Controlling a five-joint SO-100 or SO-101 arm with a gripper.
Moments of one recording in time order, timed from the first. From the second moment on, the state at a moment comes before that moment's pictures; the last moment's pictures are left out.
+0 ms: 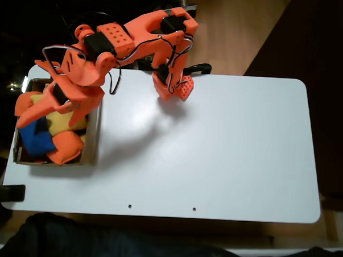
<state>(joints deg) 48.9 116.2 97.8 63.4 1.7</state>
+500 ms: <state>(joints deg) 42.0 130.8 103.0 66.4 1.9</state>
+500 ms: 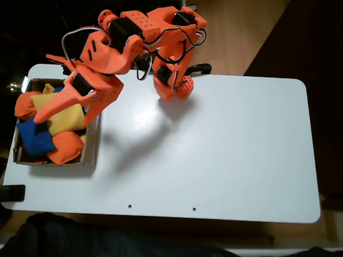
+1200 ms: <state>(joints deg) 28.6 150.6 109.4 66.4 2.3</state>
